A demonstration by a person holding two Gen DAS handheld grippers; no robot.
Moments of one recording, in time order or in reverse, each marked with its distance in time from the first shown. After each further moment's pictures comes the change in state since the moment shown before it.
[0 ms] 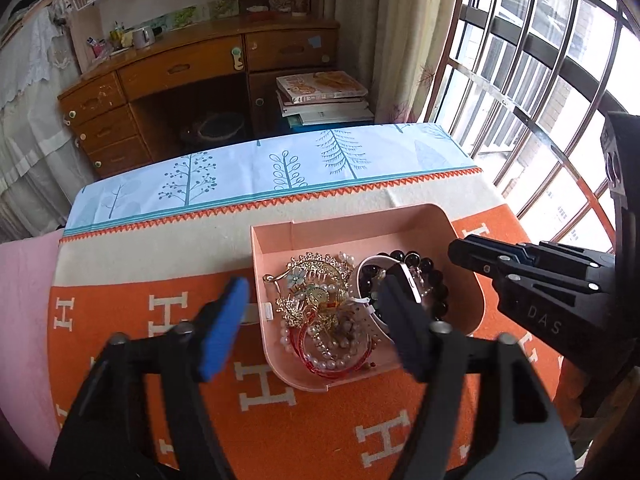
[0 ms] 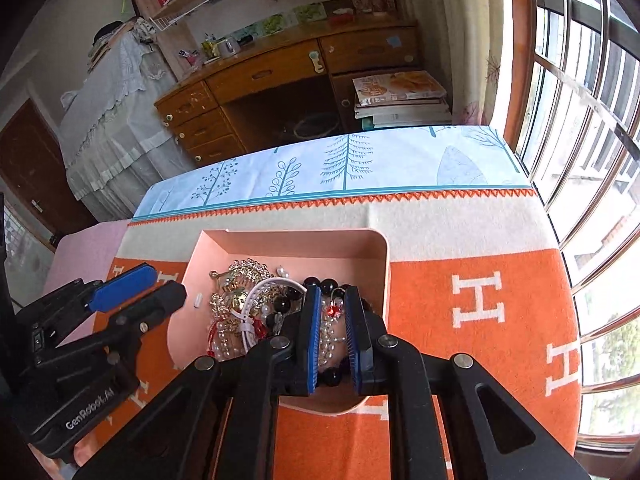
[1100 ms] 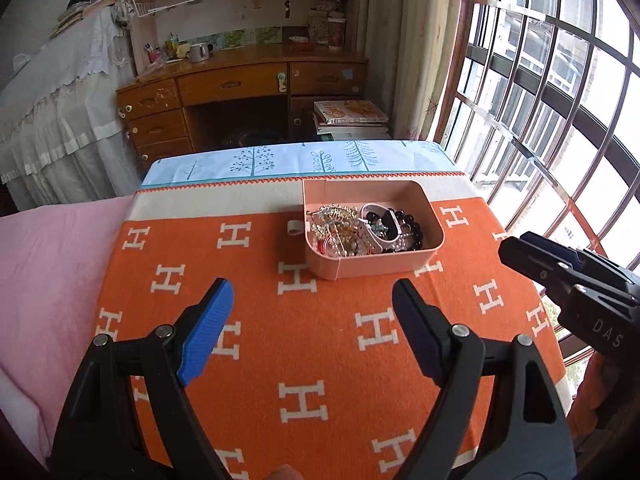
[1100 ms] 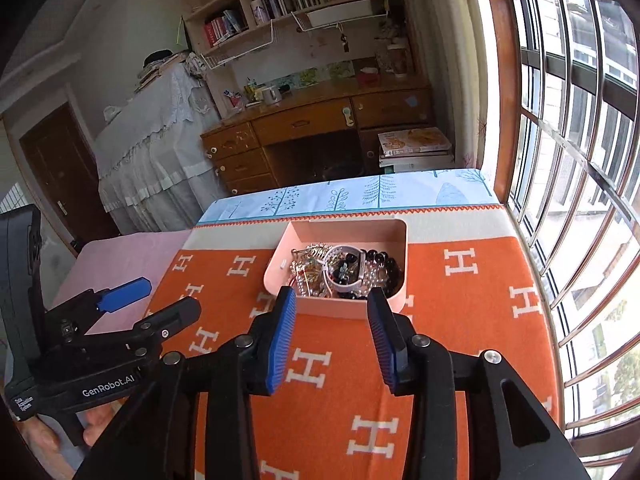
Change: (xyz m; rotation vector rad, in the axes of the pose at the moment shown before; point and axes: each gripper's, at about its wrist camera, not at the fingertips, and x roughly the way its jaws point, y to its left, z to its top) left arm -0.165 -0.003 -0.108 -0.083 -0.112 0.102; right arm -0.180 0.050 -0.112 -0.062 -0.209 0.064
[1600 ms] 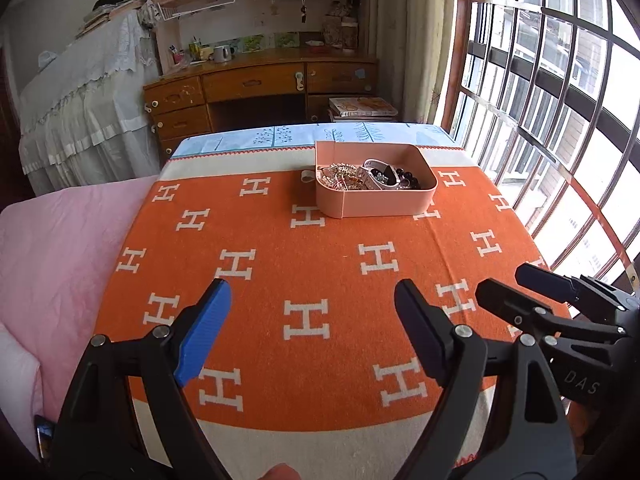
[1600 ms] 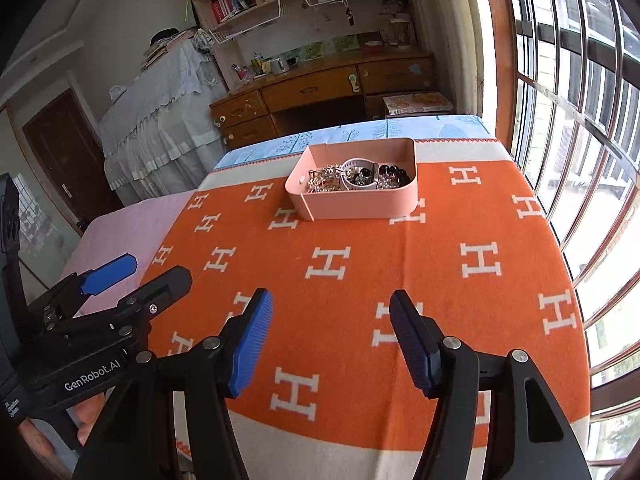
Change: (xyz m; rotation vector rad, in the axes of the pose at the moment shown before) left arm -0.055 -0.018 -0.099 -0.019 -0.037 0.076; right arm -0.037 0.020 -0.127 -0.002 0.084 0.015
